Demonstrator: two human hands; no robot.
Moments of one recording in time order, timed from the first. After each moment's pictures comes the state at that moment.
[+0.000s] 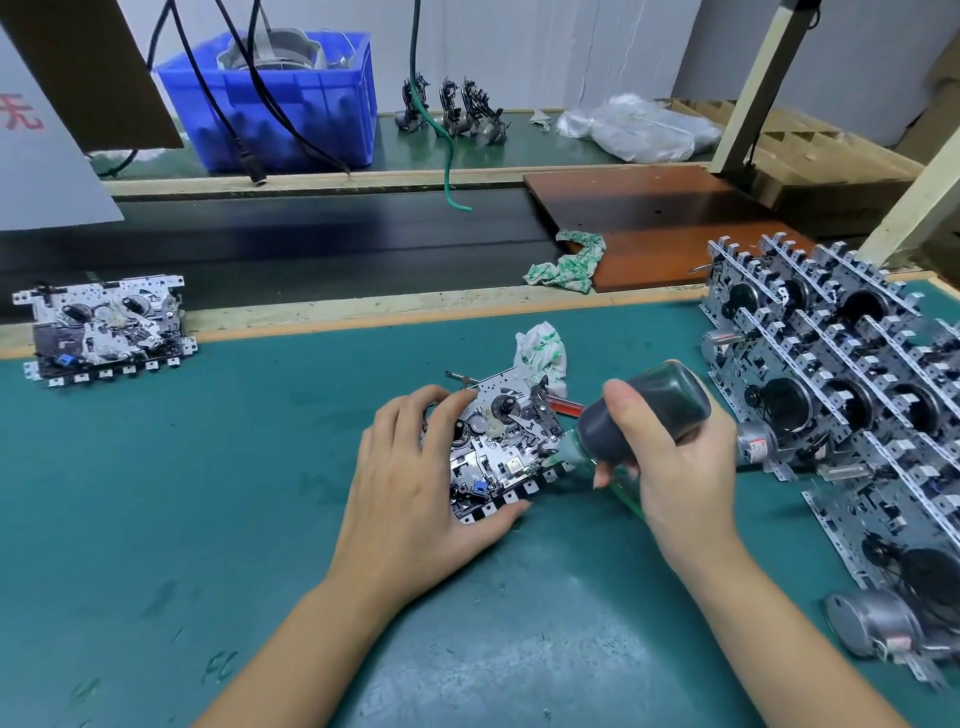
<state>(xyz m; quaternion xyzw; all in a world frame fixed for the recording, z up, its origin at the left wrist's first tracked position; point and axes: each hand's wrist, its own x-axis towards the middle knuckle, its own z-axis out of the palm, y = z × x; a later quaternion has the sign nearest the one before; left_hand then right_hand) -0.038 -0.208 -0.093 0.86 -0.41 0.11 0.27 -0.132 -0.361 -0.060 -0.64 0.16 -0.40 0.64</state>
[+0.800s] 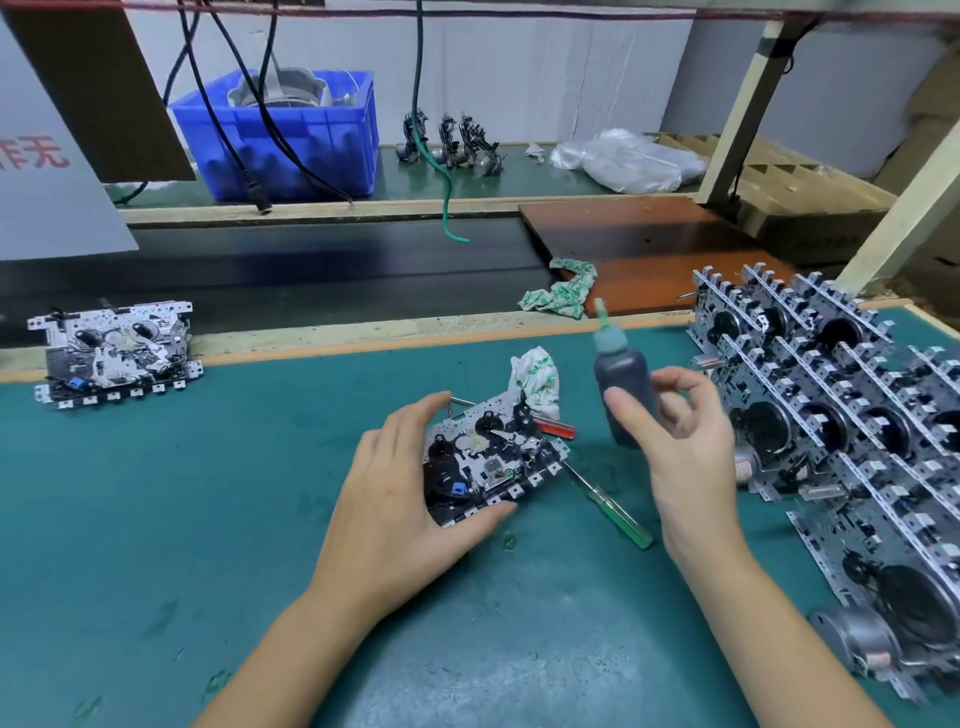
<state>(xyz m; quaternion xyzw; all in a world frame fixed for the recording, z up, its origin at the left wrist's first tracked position) -0.034 -0.200 -0.082 0.85 -0.37 0.03 0.38 -0.126 -0.390 -0.066 -0.62 0.20 -0.42 0.64</state>
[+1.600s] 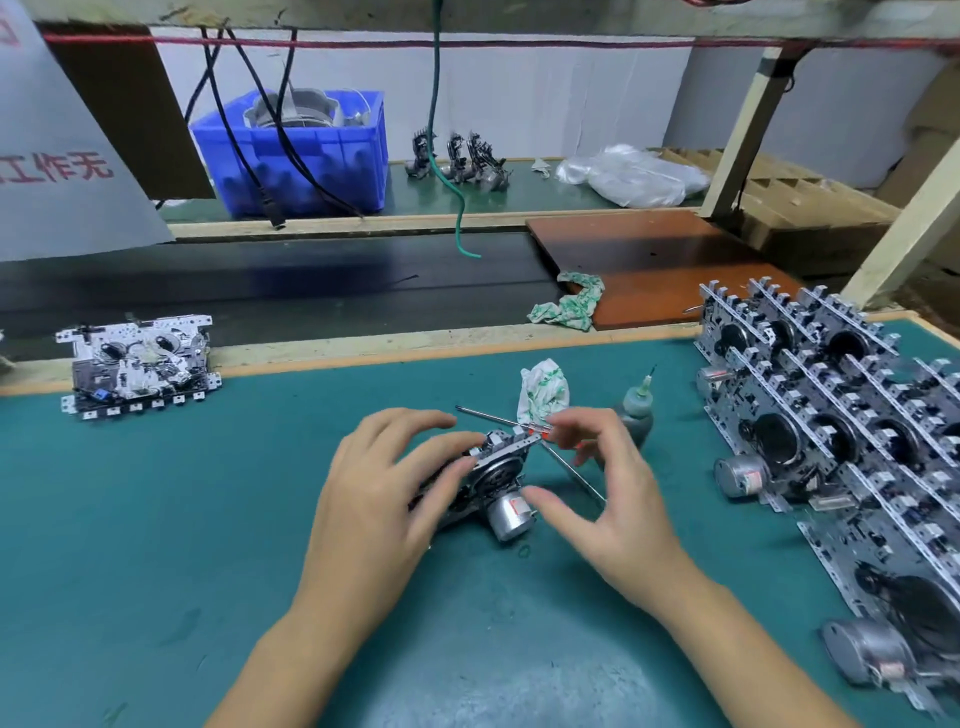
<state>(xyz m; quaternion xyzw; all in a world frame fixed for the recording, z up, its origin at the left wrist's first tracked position) -0.030 -0.186 -0.062 0.81 -0.43 0.17 0.37 -0.125 -0.358 -0.080 -0.85 0.04 -0.33 0.41</state>
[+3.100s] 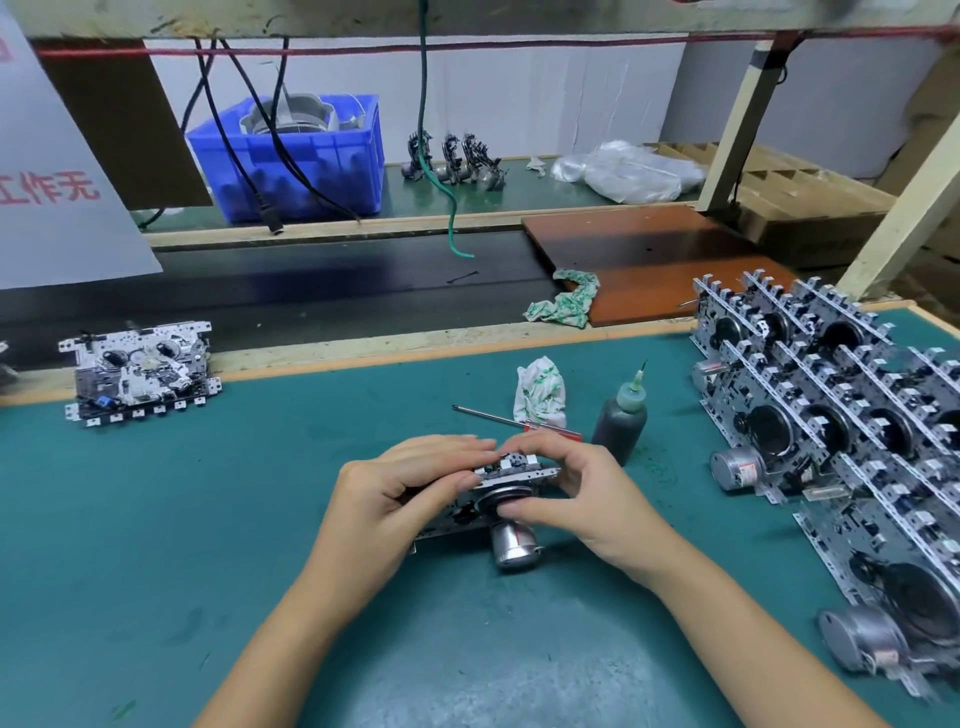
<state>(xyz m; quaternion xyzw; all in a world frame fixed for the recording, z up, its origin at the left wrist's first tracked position) -0.027 -0.187 -0.061 0.69 -0.44 -0.05 0.57 -0.112 -0.361 -0.077 -0.75 0.04 -0.11 0.65</state>
